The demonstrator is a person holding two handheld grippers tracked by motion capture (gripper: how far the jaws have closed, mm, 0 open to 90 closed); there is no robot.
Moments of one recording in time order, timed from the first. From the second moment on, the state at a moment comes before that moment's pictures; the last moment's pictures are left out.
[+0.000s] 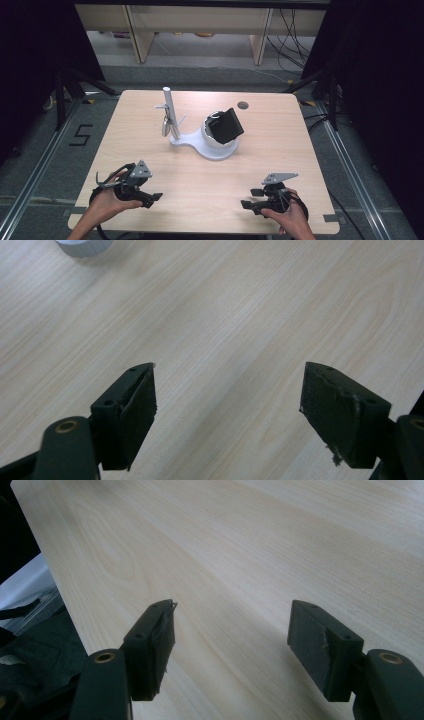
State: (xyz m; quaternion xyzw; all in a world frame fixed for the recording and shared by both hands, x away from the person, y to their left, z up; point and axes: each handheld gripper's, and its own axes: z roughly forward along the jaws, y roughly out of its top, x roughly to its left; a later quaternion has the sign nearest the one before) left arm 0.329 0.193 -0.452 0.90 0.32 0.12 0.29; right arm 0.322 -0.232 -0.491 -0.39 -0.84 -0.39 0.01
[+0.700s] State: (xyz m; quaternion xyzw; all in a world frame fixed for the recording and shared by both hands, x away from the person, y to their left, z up) left arm 0.288 0.182 -0.492 0.89 0.31 0.14 0.30; right arm 0.320 -0.230 -0.489 -0.40 -0.83 -0.39 0.00
